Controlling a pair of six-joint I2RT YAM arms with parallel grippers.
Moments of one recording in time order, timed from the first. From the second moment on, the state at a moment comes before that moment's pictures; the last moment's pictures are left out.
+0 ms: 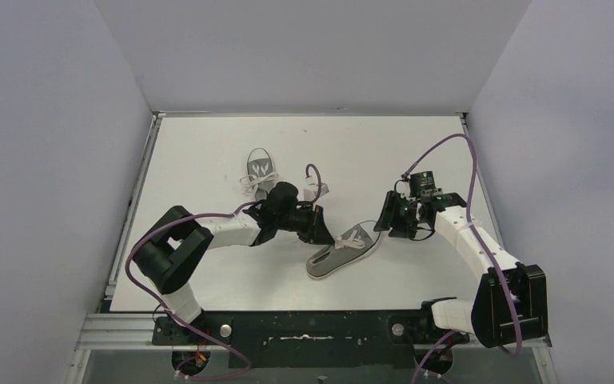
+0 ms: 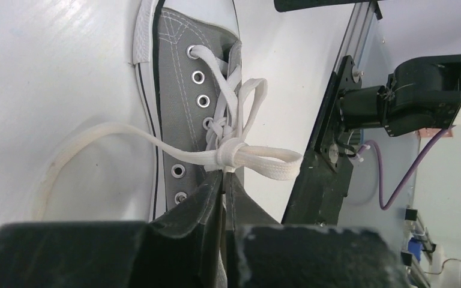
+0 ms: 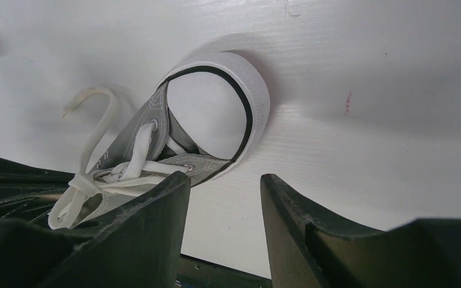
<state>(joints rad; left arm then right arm) -0.76 1.72 0.82 0.33 0.64 -0.54 0.17 1.27 0.82 -0.68 -0.27 0.45</state>
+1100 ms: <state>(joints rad) -0.69 1.65 0.76 0.22 0.75 -0.51 0.26 1.36 0.92 -0.51 -0.74 -0.49</state>
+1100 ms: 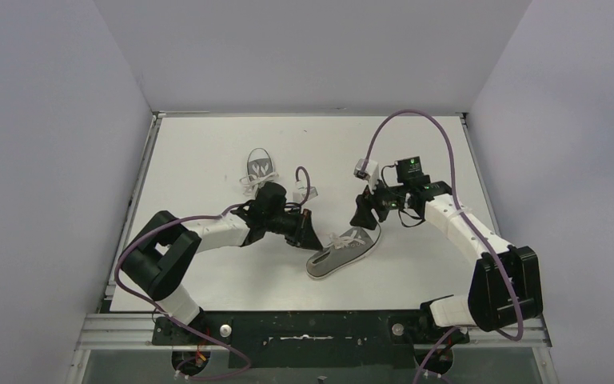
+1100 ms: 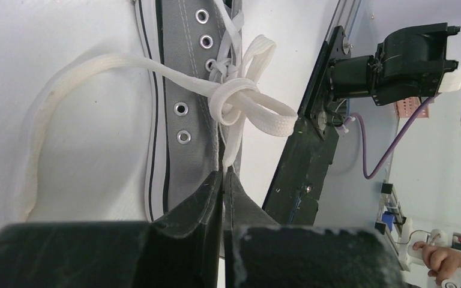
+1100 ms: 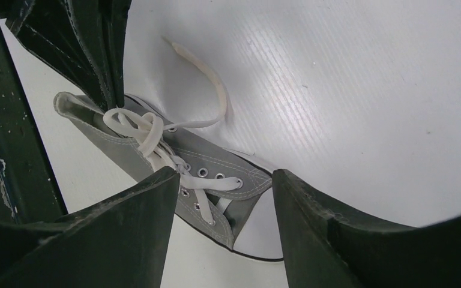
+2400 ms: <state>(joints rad) -0.72 1.65 0.78 0.22 0.80 -0.52 0.41 1.54 0.93 -0.61 -0.80 -0.70</state>
